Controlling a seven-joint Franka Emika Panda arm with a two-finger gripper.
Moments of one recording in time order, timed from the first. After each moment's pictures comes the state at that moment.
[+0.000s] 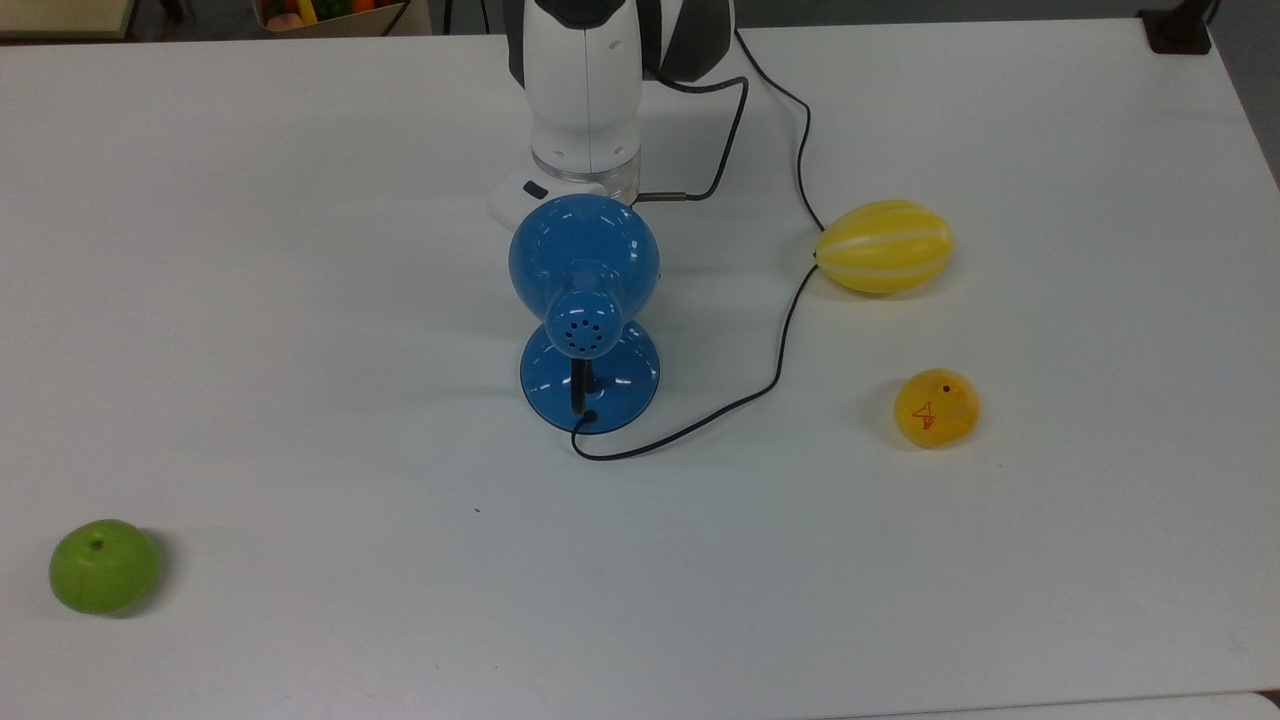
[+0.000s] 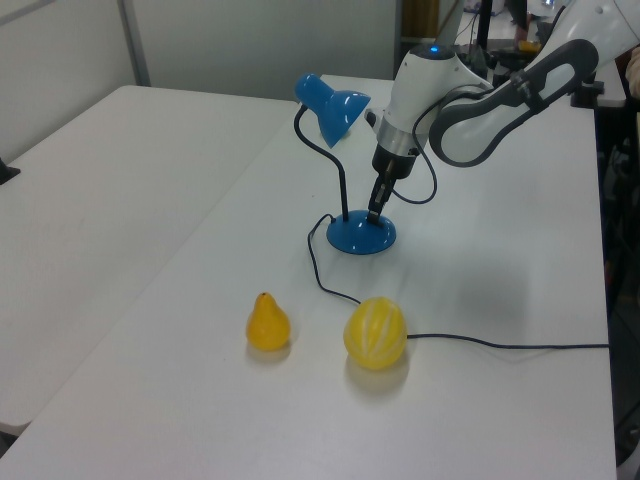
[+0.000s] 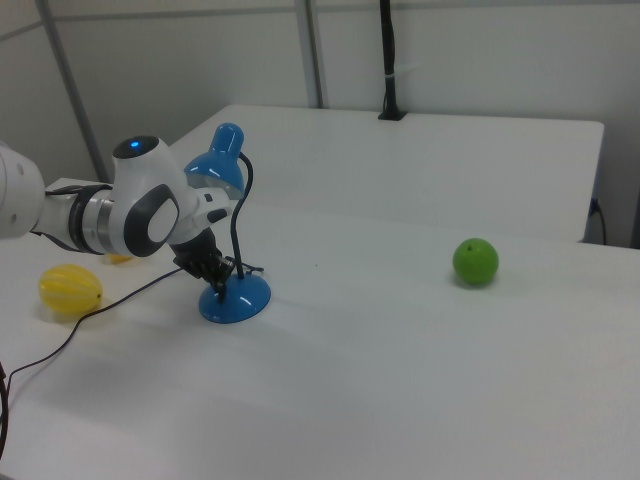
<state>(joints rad) 0.18 0.33 -0.02 -1.95 -0.04 2.56 0.06</state>
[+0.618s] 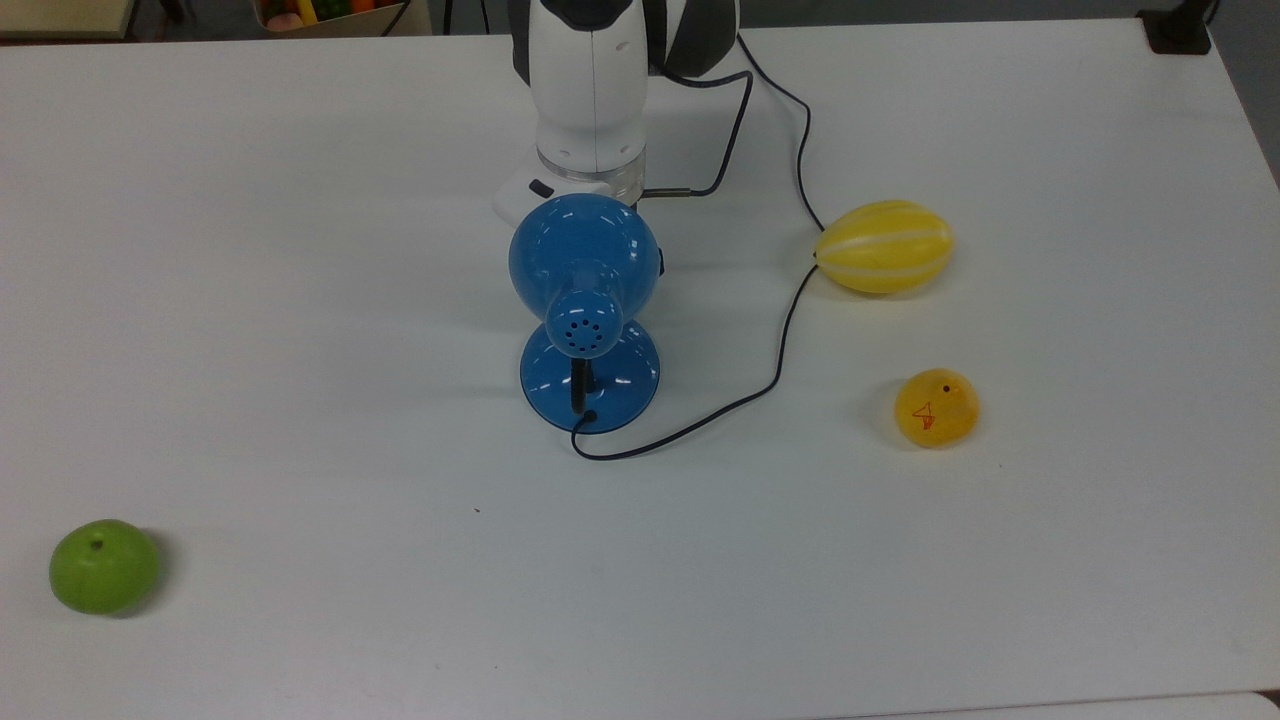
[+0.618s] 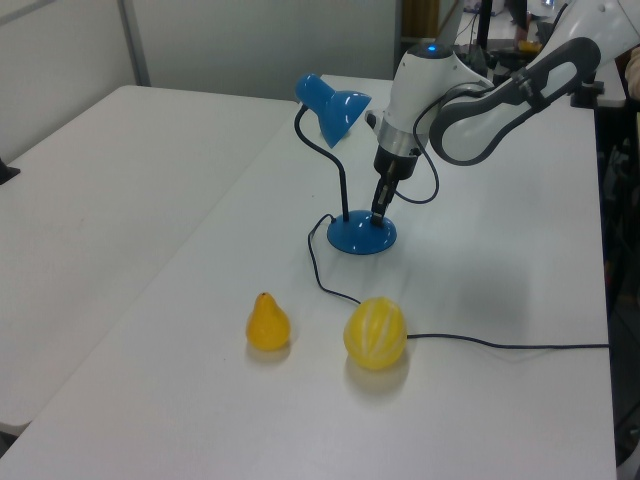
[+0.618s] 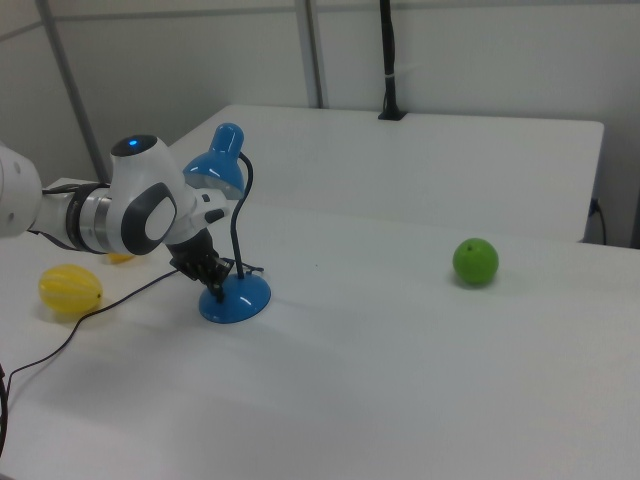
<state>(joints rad) 0.19 0.33 -0.02 -1.94 -0.04 2.52 0.06</state>
